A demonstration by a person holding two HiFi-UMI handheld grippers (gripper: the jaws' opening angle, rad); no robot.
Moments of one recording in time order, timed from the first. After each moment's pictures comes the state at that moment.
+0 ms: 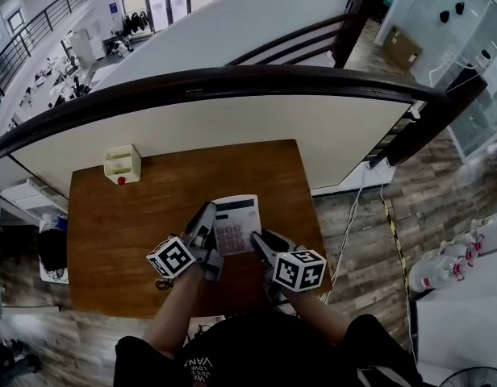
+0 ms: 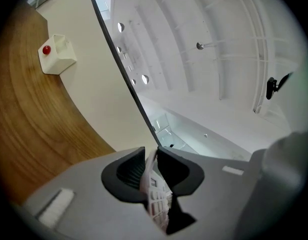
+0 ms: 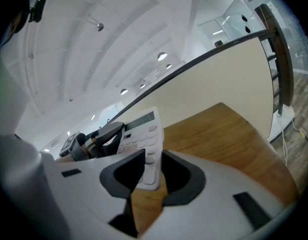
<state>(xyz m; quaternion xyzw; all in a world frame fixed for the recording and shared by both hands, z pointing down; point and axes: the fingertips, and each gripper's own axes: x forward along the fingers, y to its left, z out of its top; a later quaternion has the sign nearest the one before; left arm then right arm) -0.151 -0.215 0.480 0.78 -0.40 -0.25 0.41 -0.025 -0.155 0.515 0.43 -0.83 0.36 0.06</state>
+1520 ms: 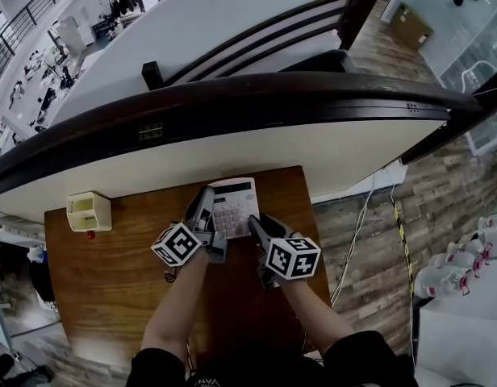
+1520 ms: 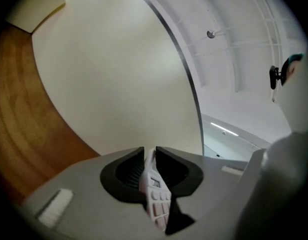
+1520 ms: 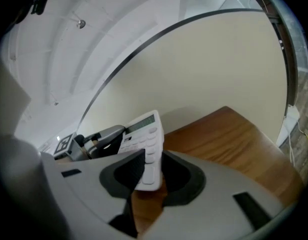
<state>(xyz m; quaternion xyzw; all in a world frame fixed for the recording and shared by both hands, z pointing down) -0.118 -0.460 0.593 0.76 -0.46 -0.23 0.40 0.009 -0.392 0.616 0.47 -0.80 0.37 0.07</state>
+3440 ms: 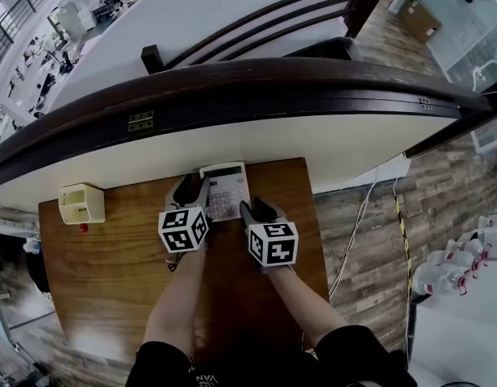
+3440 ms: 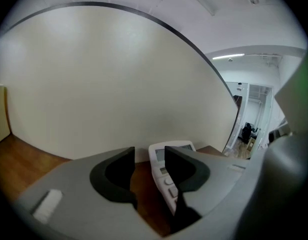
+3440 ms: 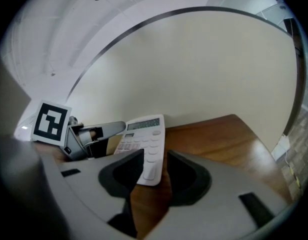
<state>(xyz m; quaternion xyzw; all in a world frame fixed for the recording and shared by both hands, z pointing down) -0.131 -0.481 0.642 0.79 -0.57 0.09 0.23 -0.005 -0.420 0.650 0.49 -0.80 0.30 0.18</state>
